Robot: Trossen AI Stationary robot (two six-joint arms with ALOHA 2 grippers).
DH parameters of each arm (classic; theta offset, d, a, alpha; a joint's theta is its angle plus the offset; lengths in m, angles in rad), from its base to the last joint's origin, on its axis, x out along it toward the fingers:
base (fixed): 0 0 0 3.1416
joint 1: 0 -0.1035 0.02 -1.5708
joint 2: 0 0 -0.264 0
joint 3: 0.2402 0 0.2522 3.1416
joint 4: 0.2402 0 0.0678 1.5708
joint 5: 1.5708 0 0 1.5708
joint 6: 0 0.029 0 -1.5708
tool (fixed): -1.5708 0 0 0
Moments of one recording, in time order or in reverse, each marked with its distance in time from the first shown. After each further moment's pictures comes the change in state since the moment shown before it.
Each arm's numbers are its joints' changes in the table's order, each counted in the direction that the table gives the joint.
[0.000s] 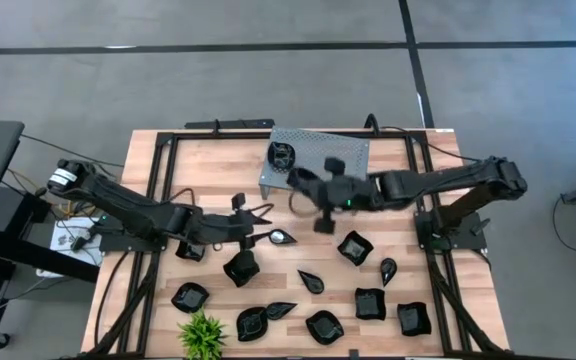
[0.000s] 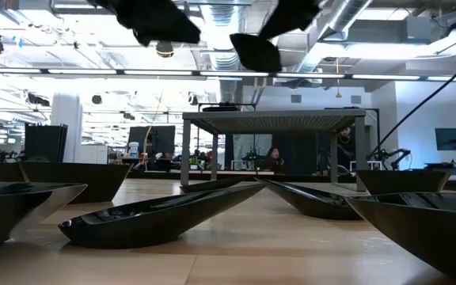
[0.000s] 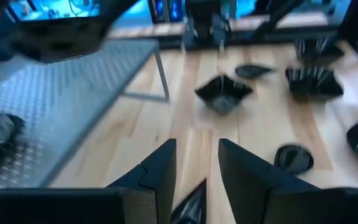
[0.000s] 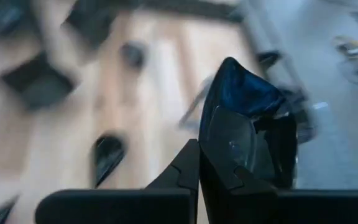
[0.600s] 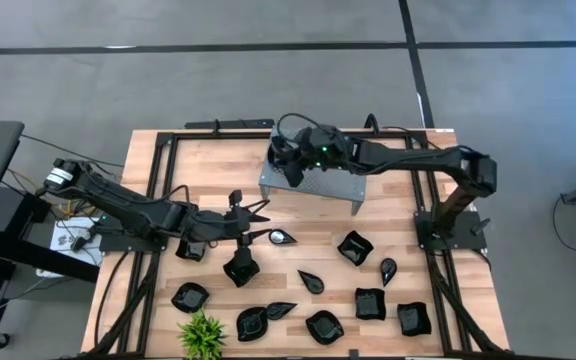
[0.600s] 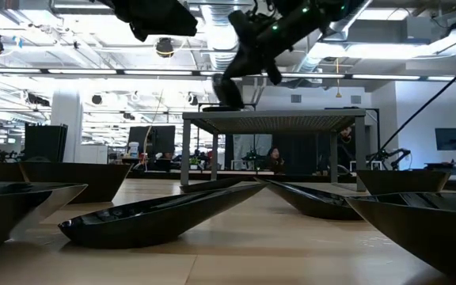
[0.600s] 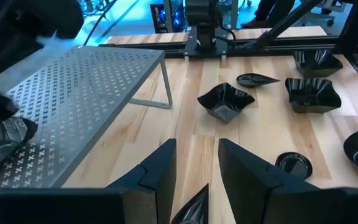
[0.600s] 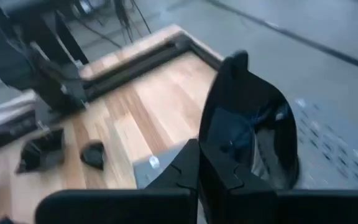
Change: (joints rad) left arm -0.002 0.033 -0.006 0.004 0.003 -0.003; right arm 0.358 -0.207 0.002 -0.393 0.320 0.342
